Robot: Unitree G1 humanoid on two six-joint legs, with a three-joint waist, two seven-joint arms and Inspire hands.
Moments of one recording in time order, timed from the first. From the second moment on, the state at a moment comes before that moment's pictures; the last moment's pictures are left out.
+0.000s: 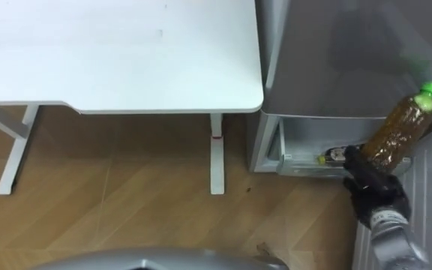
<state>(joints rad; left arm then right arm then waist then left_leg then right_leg) 0.41 0.24 0.11 0.99 -0.28 0.09 0.12 0.32 -0.33 -0.22 0.42 1.05 0.14 -0.06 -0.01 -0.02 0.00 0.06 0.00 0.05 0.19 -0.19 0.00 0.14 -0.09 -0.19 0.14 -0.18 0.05</state>
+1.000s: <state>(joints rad) 0.24 0.23 0.03 1.00 -0.30 0.15 -0.02 -0.27 -0.34 -0.22 0.98 1.60 0.08 -0.23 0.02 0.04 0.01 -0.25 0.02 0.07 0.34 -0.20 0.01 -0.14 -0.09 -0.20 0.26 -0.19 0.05</state>
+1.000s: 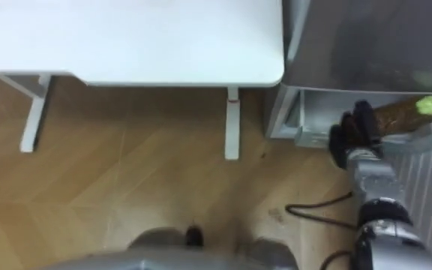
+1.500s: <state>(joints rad) 0.16 0.24 -0.05 1.01 -0.32 0.16 -0.02 -0.42 -0.35 -0.22 1.18 1.61 0.11 -0.16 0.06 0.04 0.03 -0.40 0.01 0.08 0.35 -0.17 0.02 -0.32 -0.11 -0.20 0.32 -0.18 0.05</state>
